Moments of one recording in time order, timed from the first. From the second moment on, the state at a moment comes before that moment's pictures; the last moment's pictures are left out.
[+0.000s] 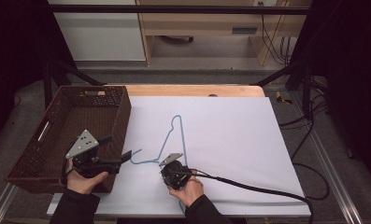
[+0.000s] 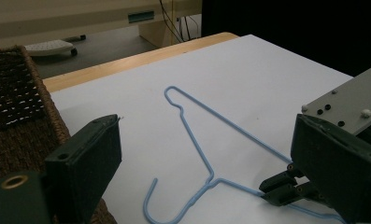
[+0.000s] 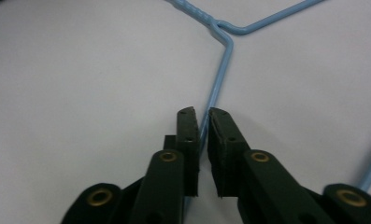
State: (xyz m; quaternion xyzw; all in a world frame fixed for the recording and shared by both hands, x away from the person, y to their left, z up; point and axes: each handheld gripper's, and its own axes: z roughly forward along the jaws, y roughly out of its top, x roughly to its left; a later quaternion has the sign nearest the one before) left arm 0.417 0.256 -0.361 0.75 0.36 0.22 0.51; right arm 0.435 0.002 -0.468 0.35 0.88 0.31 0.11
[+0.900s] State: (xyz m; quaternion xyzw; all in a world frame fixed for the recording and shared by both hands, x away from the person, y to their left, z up) left arm 0.417 0.254 -0.361 0.75 0.36 0.22 0.51; right arm 0.433 0.002 -0.467 0.37 0.87 0.29 0.11
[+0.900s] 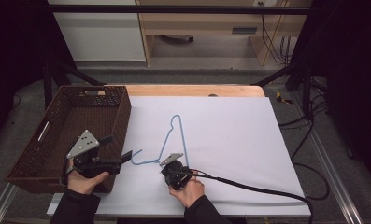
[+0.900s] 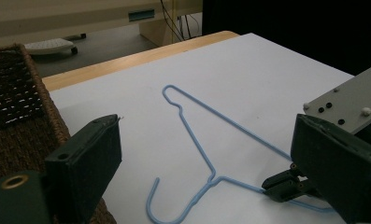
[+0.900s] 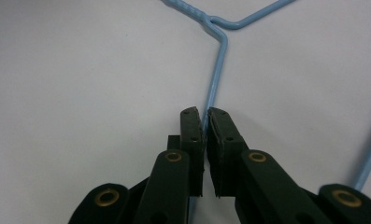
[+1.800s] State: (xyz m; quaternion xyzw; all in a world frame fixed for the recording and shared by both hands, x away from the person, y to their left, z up) left arm 0.411 0.259 -0.354 0.74 0.36 0.22 0.52; right arm 0.436 -0.020 -0.436 0.39 0.85 0.33 0.10
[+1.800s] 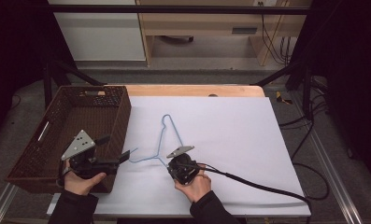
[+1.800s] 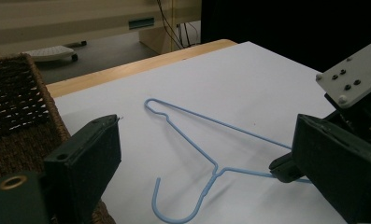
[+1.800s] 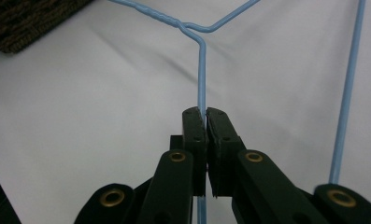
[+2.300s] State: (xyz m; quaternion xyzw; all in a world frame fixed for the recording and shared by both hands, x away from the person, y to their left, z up) left arm 0.400 0.246 -0.362 0.75 0.35 0.21 0.52; right arm 0.441 -0.051 -0.412 0.38 0.84 0.38 0.09
